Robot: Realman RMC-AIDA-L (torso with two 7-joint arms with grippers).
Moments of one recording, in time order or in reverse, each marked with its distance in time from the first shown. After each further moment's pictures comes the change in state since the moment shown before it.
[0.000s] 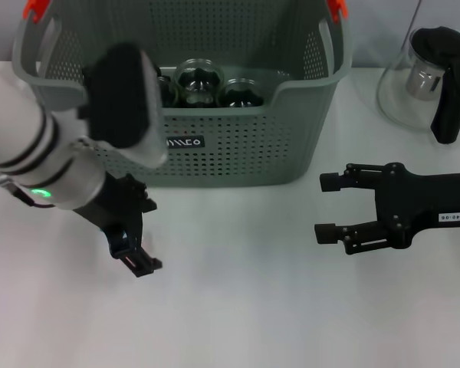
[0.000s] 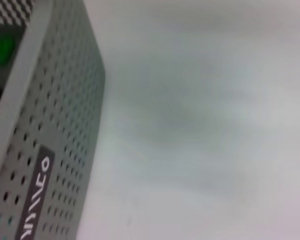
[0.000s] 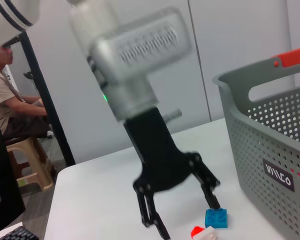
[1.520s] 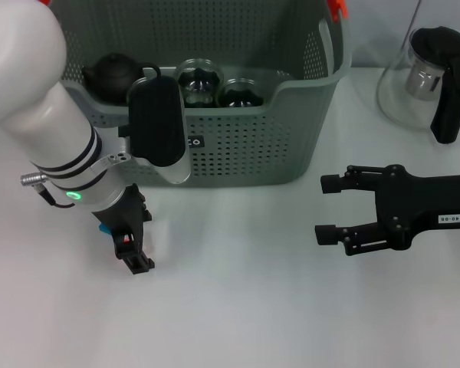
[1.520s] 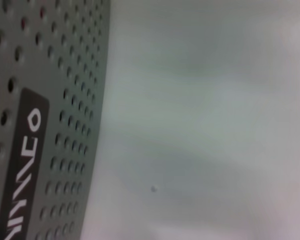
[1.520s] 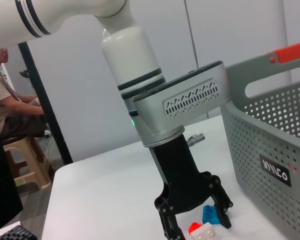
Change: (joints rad) left arm -0.161 0.003 0.036 -0.363 0.132 -0.196 -0.010; right arm -0.005 0.000 -0.005 0.002 0.000 0.010 0.004
